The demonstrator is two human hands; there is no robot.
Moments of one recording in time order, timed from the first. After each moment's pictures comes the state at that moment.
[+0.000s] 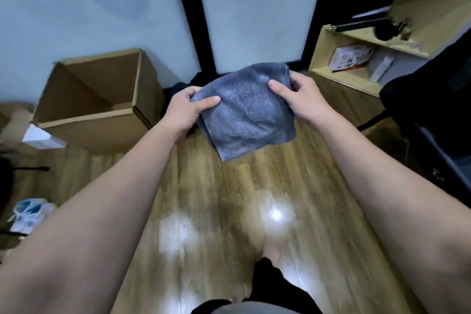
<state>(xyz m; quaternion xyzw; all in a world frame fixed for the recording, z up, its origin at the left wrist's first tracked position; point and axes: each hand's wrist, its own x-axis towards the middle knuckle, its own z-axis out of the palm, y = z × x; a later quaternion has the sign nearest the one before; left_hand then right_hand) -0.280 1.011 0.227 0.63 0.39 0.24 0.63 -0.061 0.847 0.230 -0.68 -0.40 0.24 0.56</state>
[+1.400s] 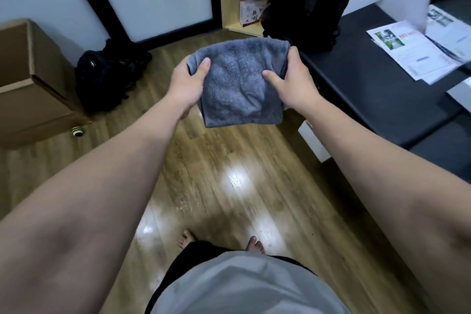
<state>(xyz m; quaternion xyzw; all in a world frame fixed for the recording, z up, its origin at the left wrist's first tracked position) -0.245 0.621 0.194 0.68 0.31 0.22 0.63 -0.112 0.414 0.210 -0.87 -0.27 0.09 0.40</state>
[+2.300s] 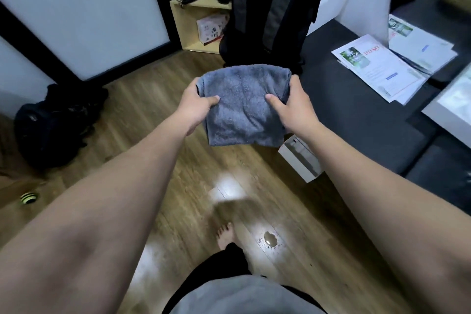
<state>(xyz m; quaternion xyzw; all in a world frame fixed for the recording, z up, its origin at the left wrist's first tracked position) 0.005 0.648 0.164 0.70 0.27 0.06 0.66 0.076 0.411 0.183 -0.88 -0.14 0.10 0.43</state>
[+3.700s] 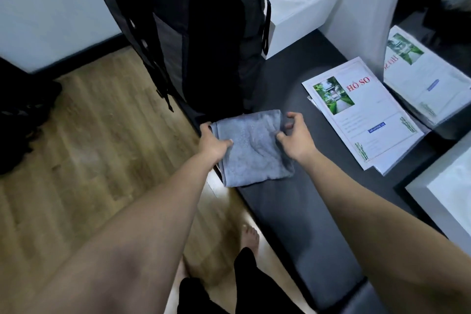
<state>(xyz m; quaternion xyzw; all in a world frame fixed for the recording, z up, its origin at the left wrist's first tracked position) 0.315 0.476 0.014 0.71 0.44 -0.07 0.54 0.419 0.275 0.033 -0.88 -0.06 0.24 0.41</state>
